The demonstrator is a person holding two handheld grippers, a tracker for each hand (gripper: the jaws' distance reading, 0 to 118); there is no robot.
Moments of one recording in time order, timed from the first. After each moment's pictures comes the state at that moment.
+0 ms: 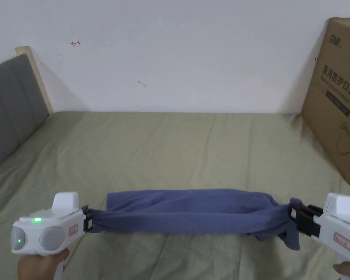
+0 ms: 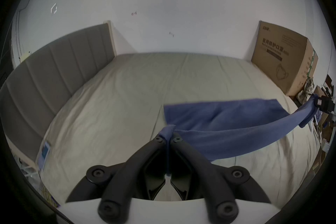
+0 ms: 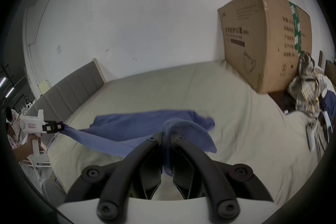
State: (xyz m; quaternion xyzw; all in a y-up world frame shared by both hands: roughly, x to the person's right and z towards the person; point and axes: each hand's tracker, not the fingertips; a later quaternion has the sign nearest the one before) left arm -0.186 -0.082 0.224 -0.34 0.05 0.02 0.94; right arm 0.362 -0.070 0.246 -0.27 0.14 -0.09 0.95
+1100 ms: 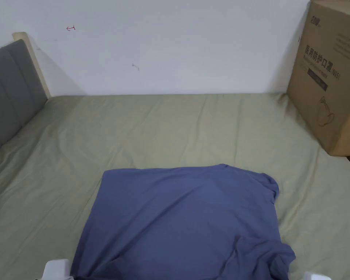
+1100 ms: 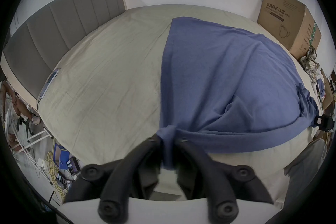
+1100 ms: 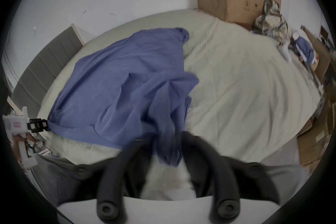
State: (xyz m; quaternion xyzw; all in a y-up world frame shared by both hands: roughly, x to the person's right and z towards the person) left arm -0.178 -0.182 0.401 -0.47 0.08 0.03 0.88; right arm 0.349 -0.181 0.432 -0.45 0.05 -0.11 0.88
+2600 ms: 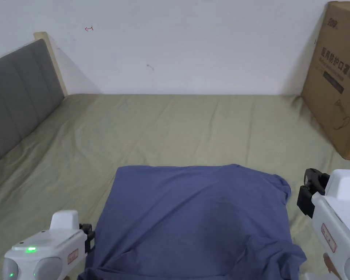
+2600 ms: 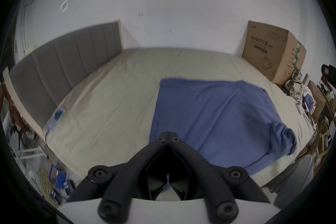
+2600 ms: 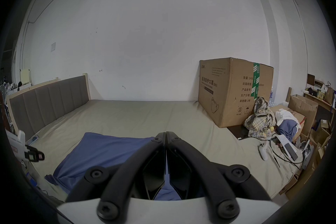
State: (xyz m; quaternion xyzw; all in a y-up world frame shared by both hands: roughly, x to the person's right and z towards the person) left arm -0.175 -0.084 0.405 -0.36 0.06 0.04 0.93; right arm 0.295 0.014 0.415 -0.12 0.00 0.01 0.99
